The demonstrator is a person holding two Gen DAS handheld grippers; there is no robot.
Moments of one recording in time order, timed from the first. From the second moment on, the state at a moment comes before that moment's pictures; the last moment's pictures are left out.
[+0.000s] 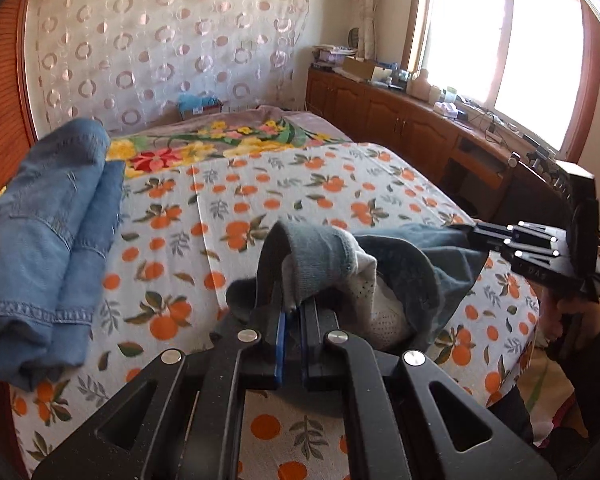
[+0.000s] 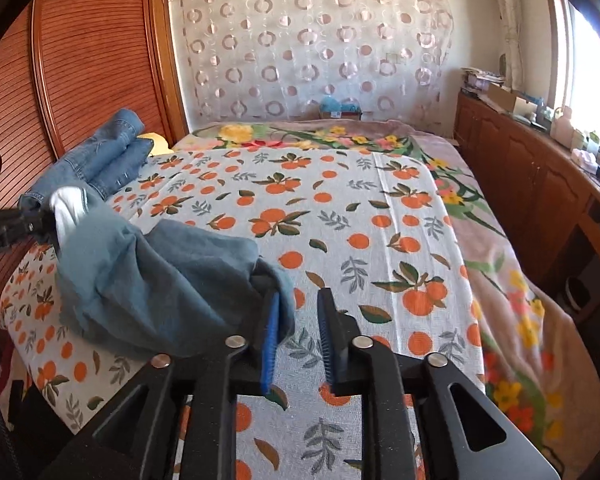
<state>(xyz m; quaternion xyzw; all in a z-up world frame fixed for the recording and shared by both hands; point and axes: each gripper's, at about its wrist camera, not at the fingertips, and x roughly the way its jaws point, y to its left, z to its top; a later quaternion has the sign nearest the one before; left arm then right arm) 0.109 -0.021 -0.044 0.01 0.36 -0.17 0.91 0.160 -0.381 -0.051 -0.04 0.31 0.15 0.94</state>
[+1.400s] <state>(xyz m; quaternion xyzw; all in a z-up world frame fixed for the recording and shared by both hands) 0.078 0.001 -0.058 -0.02 0.37 -0.17 0.91 0.131 -0.416 -0.036 0.01 0.26 0.10 0.96</state>
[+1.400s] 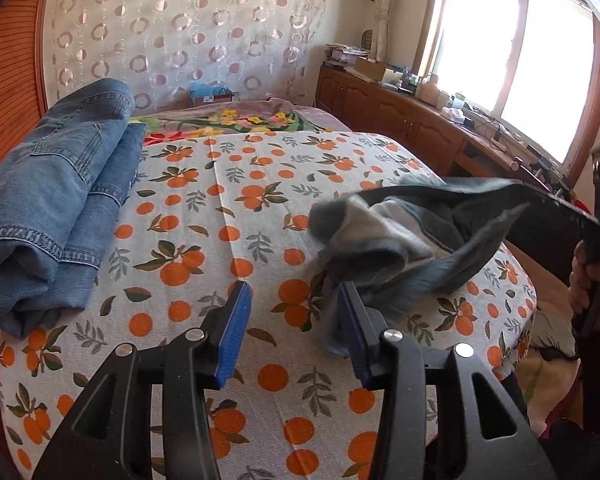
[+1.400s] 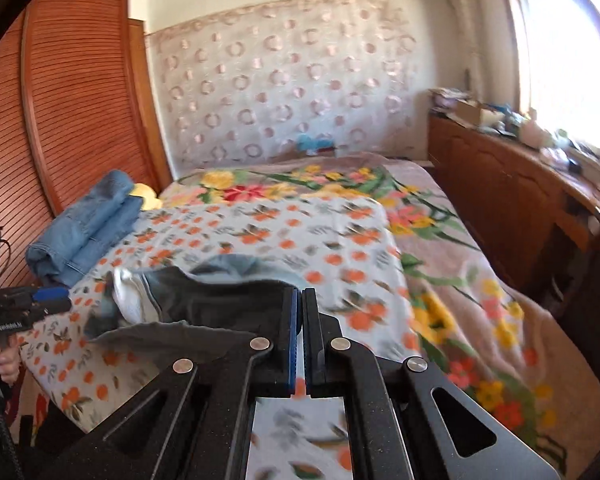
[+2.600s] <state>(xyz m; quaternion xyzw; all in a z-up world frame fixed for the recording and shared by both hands) 0.073 -0.033 -0.083 -0.02 0.41 -0.20 0.89 0.203 -0.364 -0.076 -0.07 0.34 0.15 0.93</state>
